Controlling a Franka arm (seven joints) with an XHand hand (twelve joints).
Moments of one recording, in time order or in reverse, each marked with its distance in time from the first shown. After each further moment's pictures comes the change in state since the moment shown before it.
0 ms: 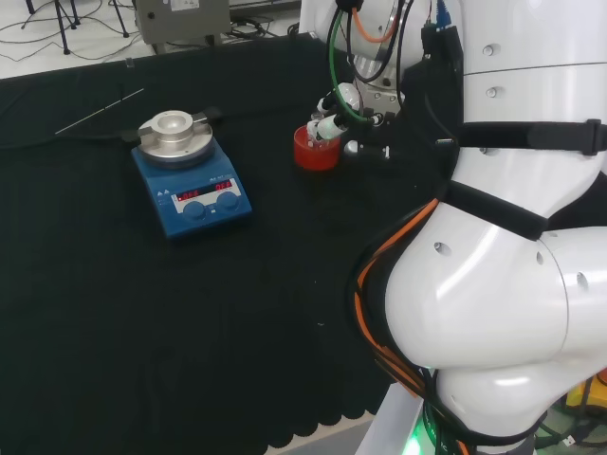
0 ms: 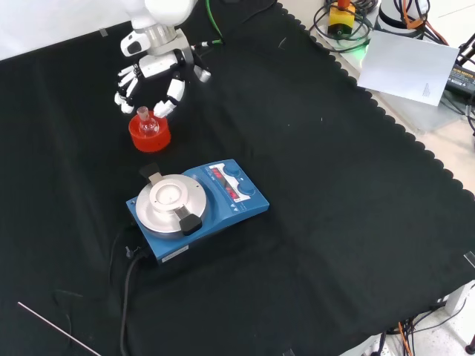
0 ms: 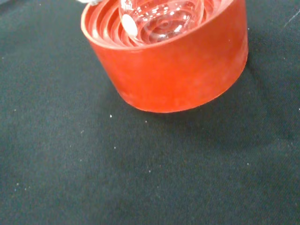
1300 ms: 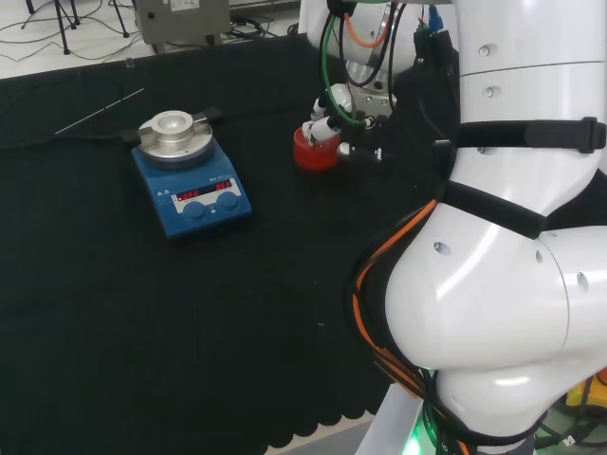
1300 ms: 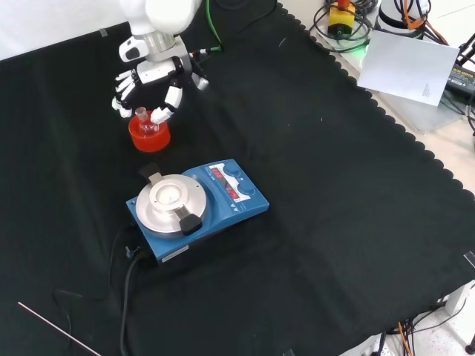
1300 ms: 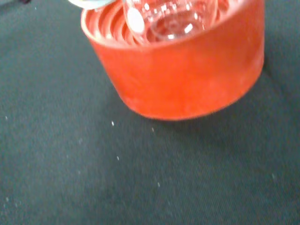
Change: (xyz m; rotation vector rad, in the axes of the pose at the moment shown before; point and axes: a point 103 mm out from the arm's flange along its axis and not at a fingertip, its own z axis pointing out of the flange) arm 0.006 0.010 0.011 -0.026 -0.008 0.017
